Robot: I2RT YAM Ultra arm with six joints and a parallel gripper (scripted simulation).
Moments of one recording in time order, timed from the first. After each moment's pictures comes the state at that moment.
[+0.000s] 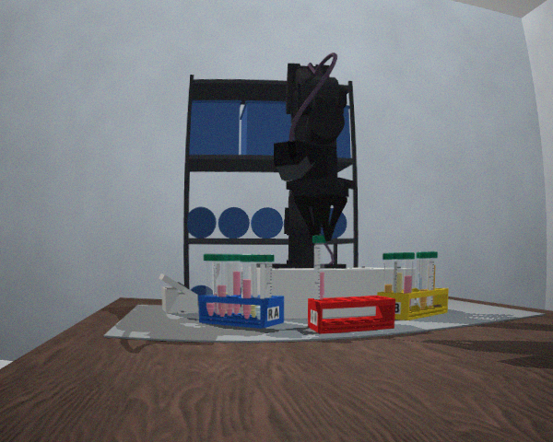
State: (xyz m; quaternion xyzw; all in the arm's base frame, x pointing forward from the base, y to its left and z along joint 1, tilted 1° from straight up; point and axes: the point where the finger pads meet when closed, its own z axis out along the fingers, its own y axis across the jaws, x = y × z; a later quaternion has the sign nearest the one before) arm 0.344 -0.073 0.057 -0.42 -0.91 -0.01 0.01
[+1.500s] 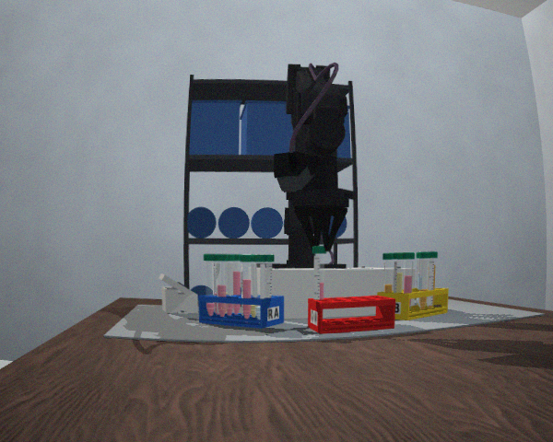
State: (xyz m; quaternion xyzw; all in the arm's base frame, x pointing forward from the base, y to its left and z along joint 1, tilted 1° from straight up) arm 0.344 -0.073 0.040 -0.42 -0.91 -0.01 0.01
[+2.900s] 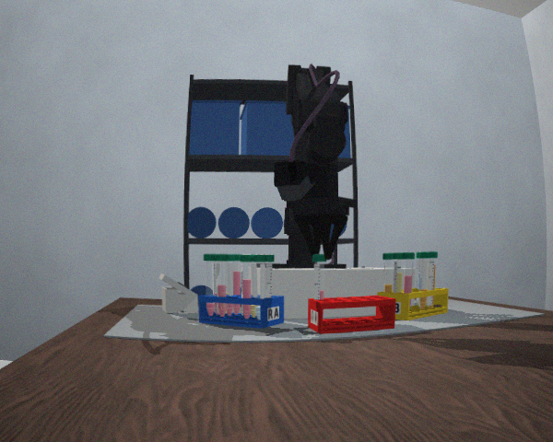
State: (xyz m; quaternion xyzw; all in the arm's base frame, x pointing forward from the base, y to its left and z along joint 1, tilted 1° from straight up) arm 0.344 -0.072 0.026 -0.42 -0.91 -0.01 0.01
